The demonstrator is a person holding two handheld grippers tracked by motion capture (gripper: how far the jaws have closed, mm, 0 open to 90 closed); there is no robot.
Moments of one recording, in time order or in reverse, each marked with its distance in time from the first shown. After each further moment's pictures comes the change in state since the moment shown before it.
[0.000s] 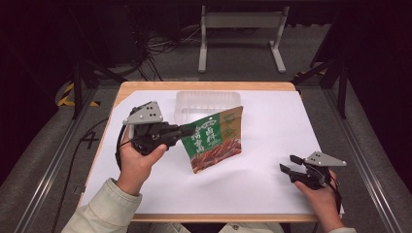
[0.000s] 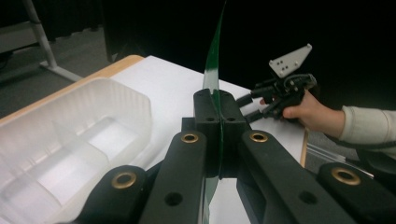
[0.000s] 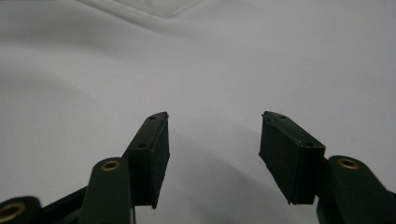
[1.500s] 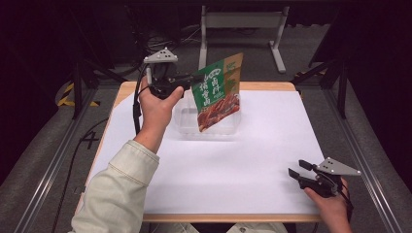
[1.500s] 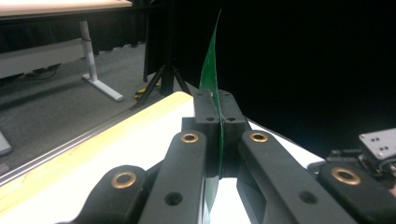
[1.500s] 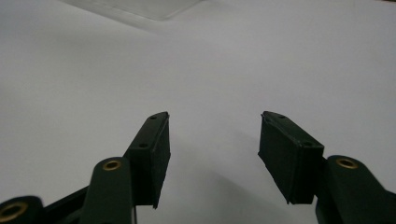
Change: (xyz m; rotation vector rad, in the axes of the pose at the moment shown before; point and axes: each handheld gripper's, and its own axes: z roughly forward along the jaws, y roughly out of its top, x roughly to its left) left arm 0.073 0.073 0.050 -0.076 0.130 -0.094; right arm -0.002 -0.014 -0.030 -0.036 -0.027 0.018
